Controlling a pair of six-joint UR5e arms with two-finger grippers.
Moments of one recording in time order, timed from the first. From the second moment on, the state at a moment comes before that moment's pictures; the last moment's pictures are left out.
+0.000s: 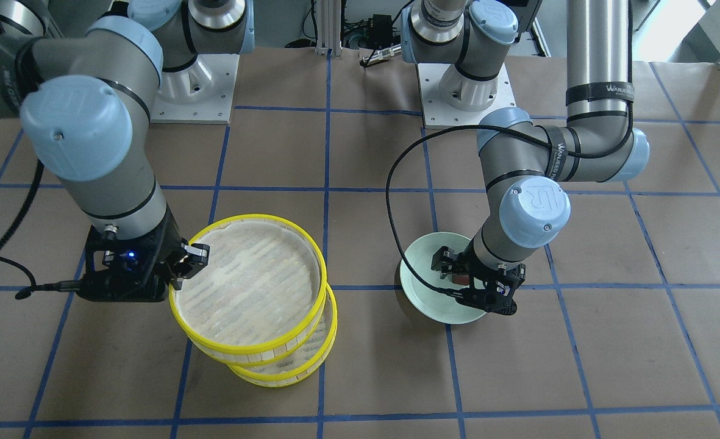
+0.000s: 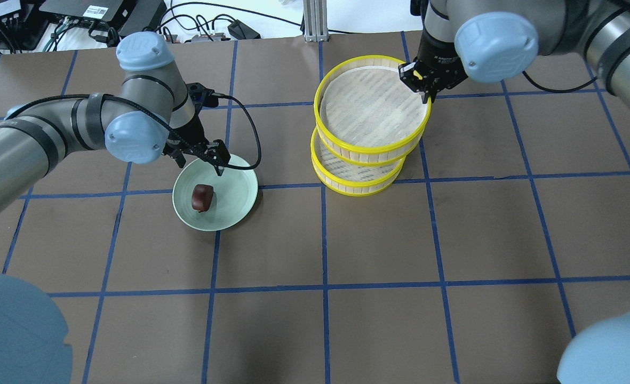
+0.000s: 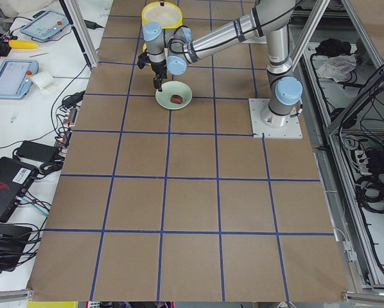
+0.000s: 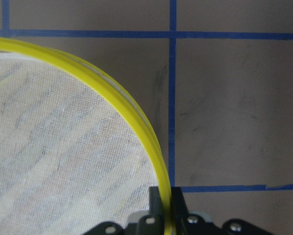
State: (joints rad) left arm -1.55 -1.96 -1.75 -1.12 1.60 0.28; right arm 1.64 -1.24 1.47 -1.87 -1.63 0.06
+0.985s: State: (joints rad) left arm -1.54 -2.01 -1.81 -1.13 1.61 0.31; right arm 1.68 -1.17 1.57 -2.01 -1.62 0.11
